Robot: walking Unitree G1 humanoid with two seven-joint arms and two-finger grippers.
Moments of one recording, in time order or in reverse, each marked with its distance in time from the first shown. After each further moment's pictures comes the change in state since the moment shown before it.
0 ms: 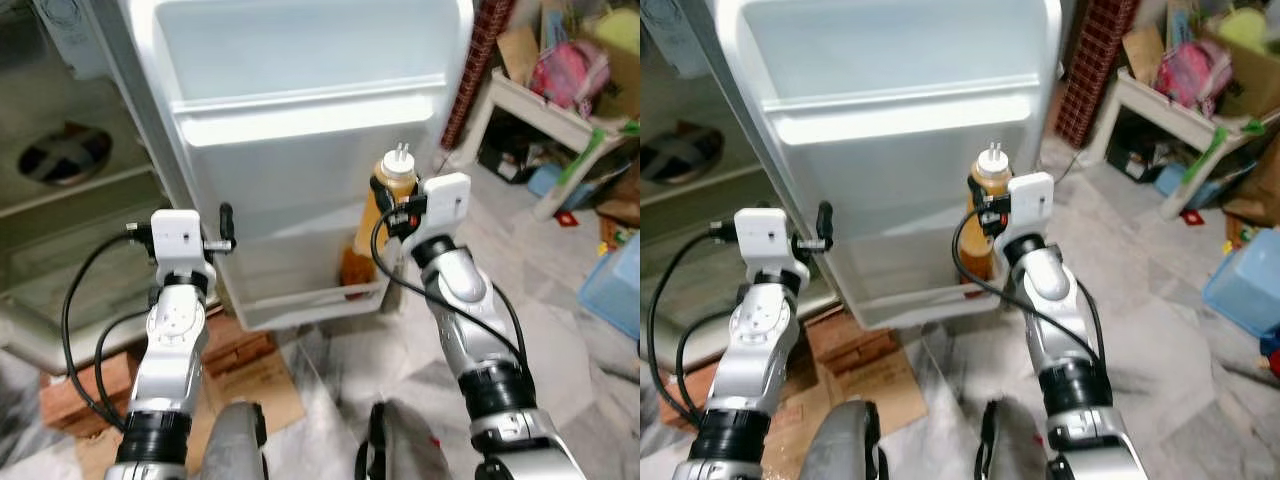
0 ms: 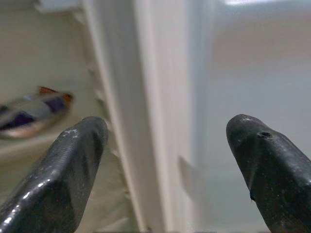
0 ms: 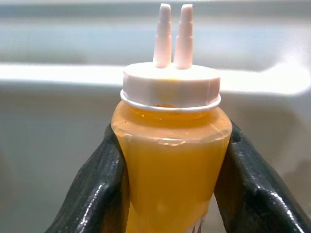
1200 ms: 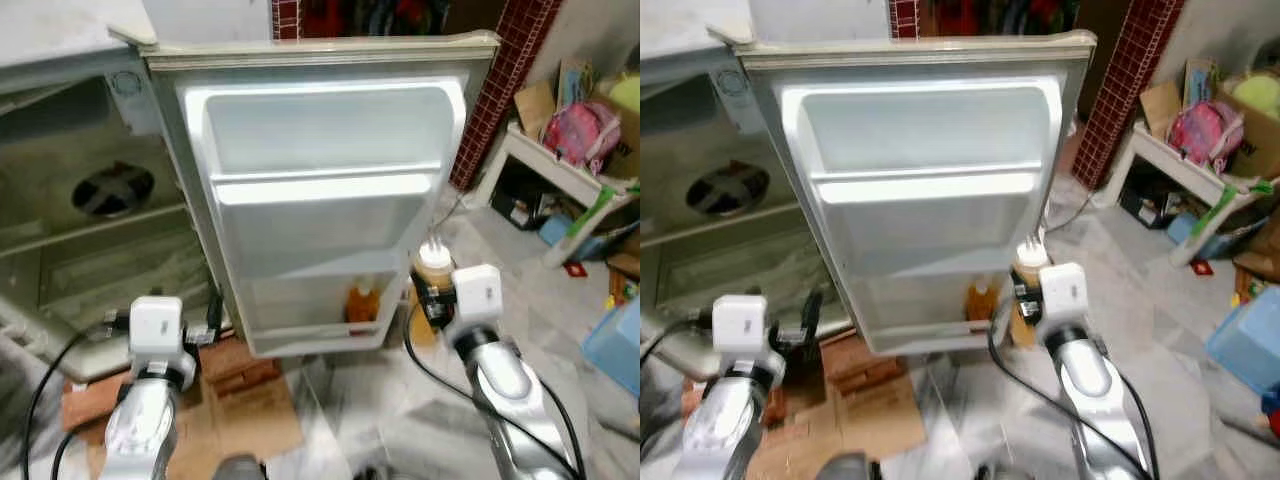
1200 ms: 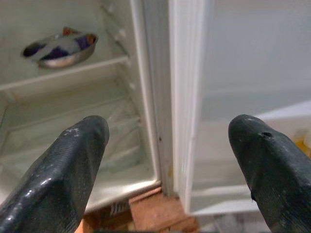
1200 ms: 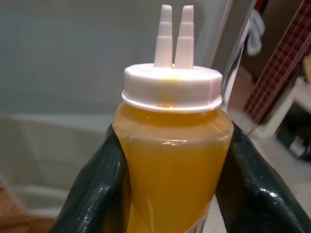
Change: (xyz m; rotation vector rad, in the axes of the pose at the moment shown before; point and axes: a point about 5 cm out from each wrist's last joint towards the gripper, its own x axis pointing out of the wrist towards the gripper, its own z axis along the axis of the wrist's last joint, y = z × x) left arm -0.101 0.024 -0.046 -0.012 0.272 -0.103; right arm -0.122 -0.020 -0.056 -0.086 0.383 -0.143
